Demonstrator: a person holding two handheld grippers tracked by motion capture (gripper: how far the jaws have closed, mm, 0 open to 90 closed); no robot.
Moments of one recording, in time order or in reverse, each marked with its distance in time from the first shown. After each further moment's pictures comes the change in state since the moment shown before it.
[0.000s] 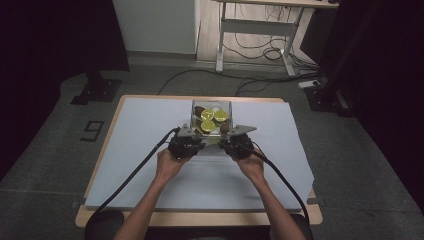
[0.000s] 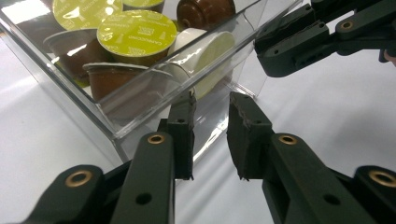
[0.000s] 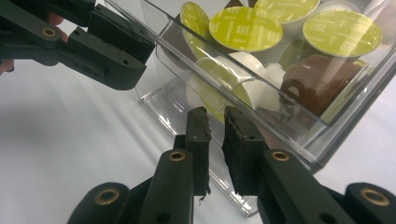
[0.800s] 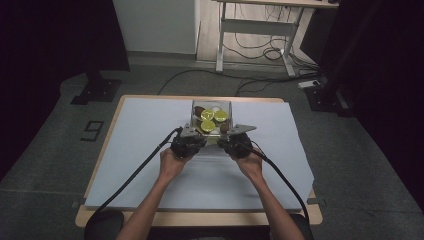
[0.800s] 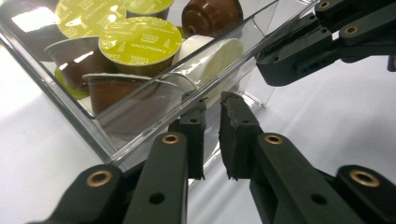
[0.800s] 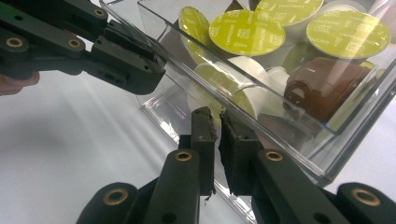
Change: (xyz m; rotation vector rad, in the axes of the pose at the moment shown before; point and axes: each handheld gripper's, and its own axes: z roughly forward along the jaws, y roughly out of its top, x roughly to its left) left arm -0.001 0.000 0.010 -0.022 0.027 0.013; right arm -0.003 -0.001 0.005 -0.017 0.021 0.020
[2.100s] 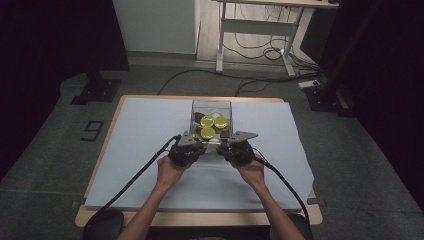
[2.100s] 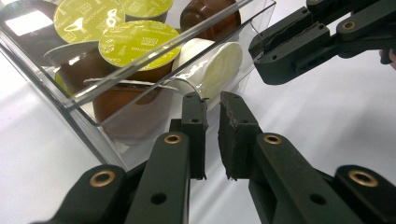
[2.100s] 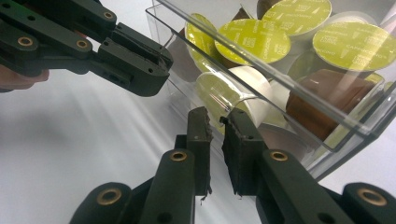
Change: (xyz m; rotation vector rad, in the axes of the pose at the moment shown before) left arm -0.023 -0.013 -0.019 -0.003 -0.024 0.016; right arm 0.021 -0.010 -0.018 -0.010 0.035 -0.030
